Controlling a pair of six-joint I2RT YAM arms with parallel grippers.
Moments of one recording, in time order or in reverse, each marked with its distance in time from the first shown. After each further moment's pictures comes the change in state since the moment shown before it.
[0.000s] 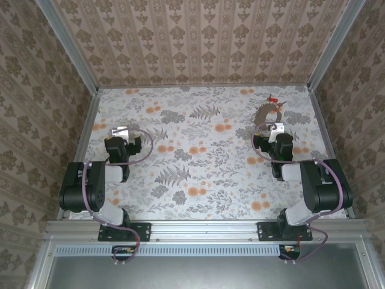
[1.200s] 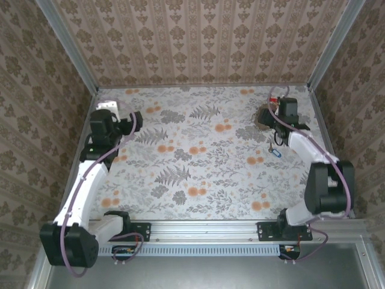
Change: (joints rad) left arm -0.093 -0.473 0.513 -1.049 0.184 -0.285; right arm -0.025 0.026 0.639 -0.959 0.002 0.286
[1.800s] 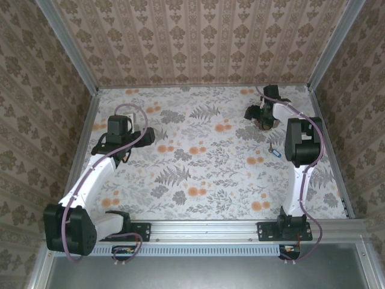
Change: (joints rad) left arm -0.078 0.089 -0.053 -0.129 -0.003 -0.048; right arm 0.008 0.605 0.567 -0.333 -0.170 0.031
